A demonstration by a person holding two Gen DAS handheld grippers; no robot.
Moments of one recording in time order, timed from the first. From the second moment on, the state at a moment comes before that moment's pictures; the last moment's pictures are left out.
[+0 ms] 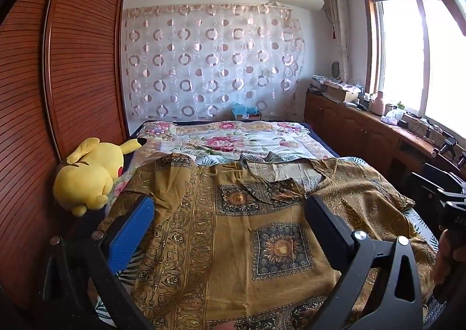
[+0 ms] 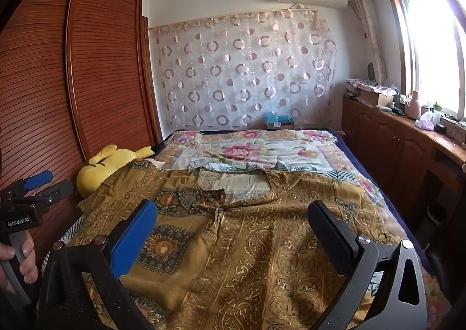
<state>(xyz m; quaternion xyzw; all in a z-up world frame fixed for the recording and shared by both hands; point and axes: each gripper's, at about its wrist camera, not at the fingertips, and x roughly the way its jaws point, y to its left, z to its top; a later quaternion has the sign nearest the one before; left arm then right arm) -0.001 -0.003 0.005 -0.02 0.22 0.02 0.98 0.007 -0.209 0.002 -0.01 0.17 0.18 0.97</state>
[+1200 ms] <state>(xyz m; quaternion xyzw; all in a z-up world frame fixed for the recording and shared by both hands) -0.005 -0.005 0.004 -0.01 0.21 0.02 0.98 0.005 -0.211 0.005 -0.01 0.17 0.18 0.97</state>
